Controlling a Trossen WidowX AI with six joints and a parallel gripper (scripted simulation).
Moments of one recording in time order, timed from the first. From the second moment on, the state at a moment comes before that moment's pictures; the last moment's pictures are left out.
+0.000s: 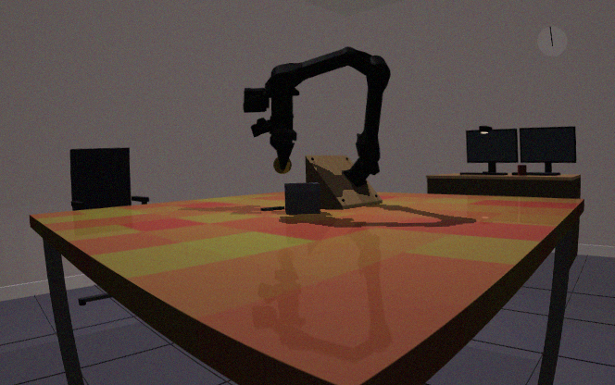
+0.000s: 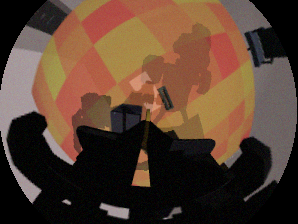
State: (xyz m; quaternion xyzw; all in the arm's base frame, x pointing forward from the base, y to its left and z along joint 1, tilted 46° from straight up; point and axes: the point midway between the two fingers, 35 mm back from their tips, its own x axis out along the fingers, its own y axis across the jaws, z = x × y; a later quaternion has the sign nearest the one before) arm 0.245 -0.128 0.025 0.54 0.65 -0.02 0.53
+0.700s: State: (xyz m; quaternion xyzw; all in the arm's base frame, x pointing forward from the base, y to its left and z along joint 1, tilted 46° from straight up) arm 0.248 -0.088 0.061 0.54 0.65 -0.02 0.53
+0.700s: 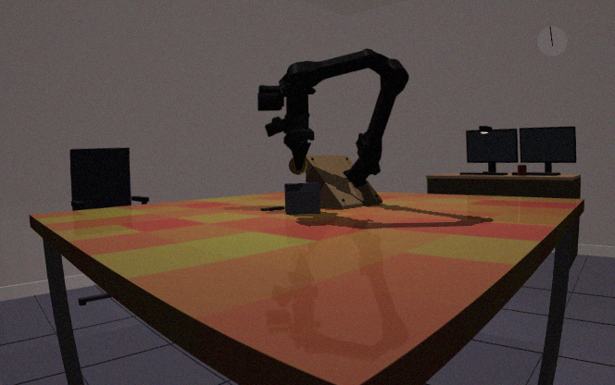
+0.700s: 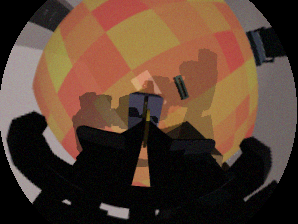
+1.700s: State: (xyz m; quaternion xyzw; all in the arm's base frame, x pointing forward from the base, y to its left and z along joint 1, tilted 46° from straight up) arm 0.246 -0.079 0.064 0.55 0.65 -0.02 0.53
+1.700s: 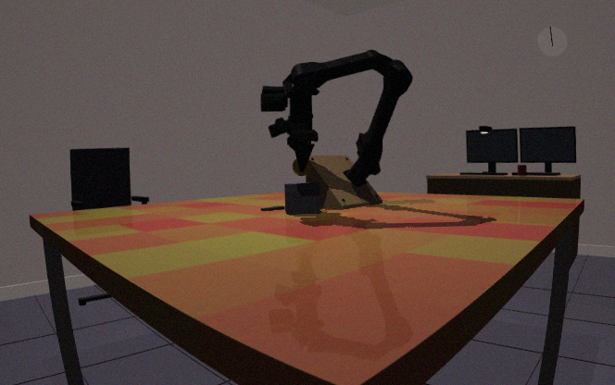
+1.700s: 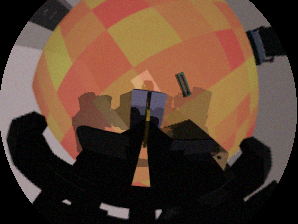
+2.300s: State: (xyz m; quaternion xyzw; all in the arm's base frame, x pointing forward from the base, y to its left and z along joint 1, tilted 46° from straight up) arm 0.247 -0.080 0.065 0.55 0.65 -0.02 0.53
